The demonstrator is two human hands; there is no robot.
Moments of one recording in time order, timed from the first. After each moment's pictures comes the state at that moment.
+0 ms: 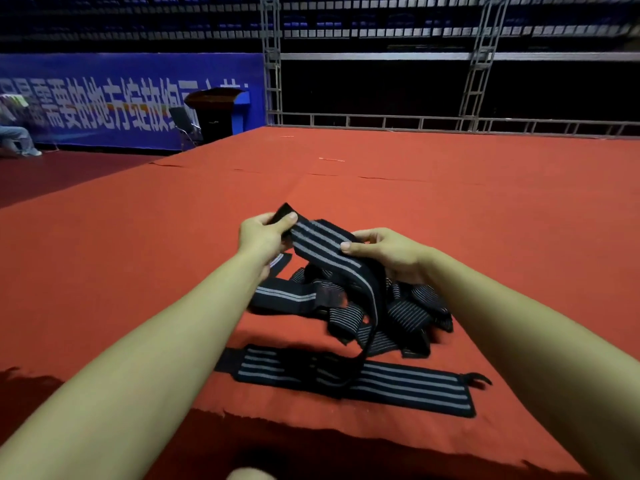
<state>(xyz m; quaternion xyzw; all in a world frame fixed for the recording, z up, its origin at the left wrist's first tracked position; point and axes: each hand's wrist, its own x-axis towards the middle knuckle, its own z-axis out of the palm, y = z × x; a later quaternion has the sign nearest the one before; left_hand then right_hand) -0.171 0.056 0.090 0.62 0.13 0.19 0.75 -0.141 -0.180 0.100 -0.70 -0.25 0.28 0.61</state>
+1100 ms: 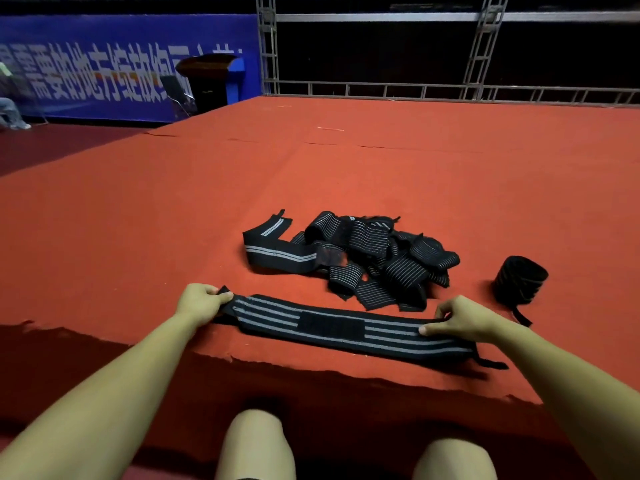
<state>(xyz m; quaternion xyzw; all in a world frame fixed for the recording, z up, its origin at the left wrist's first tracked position) -0.255 0.183 -0.100 0.85 0.29 0.07 0.44 -0.177 -0.337 -0.069 -0.96 -0.12 0.15 0.21</state>
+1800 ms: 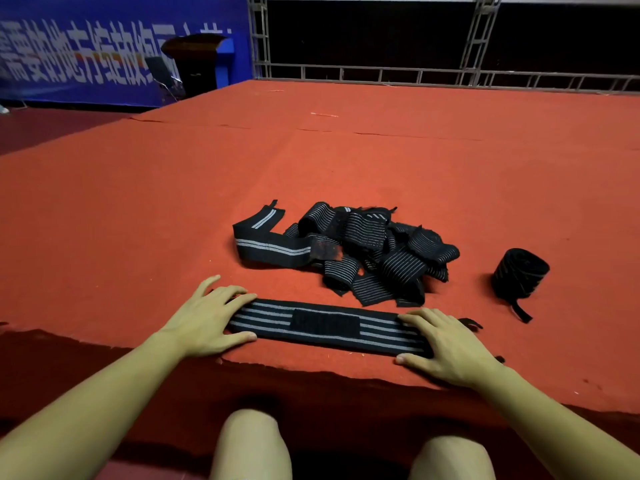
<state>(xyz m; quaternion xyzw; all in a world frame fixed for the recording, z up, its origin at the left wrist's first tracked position) -0.270 0.172 -0.119 0.97 -0.19 0.12 -0.07 -0.224 -0.319 -0.124 -0.94 -0.33 -0.08 0.07</state>
